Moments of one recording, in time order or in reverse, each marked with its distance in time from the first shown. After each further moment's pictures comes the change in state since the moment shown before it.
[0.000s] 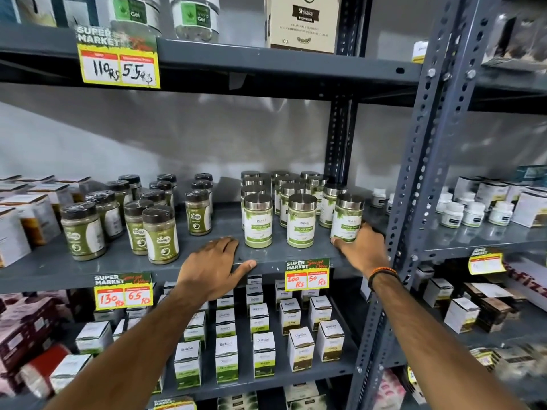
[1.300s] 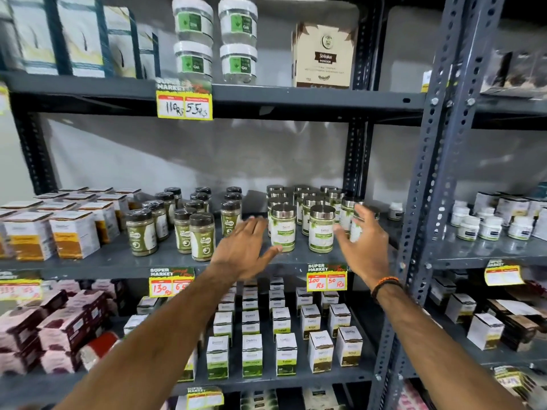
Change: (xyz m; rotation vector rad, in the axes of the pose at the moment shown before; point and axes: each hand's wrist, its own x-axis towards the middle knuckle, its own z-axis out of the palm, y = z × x) left_hand -0.014 0.012 -0.072 -0.085 0.082 0.034; right_hand -0.077 -0.081 -0.029 0.288 0.179 -0.370
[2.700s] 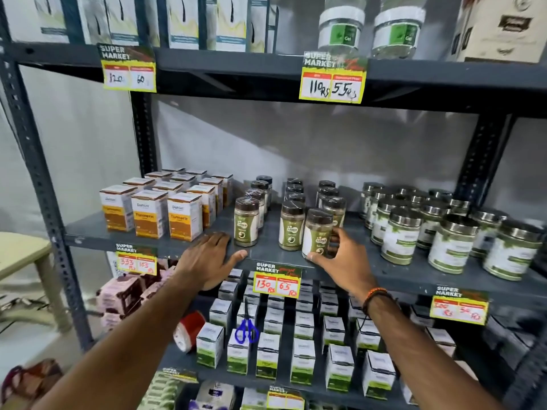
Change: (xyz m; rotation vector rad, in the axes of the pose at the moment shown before) left_hand -0.124 -0.277 -0.006 0.075 -0.119 -0.349; right_hand -0.051 -0.121 0.233 0.056 -0.481 0.031
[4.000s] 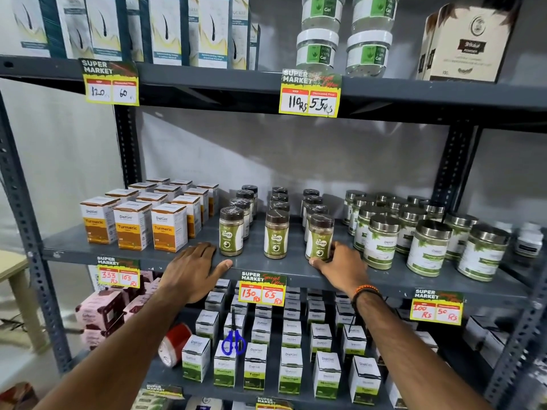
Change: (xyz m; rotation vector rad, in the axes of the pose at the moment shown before) left_hand -0.001 0.001 0.006 0.017 0.028 -0.005; right_hand 0.014 0.018 -0.017 -0.281 -0.019 0.172
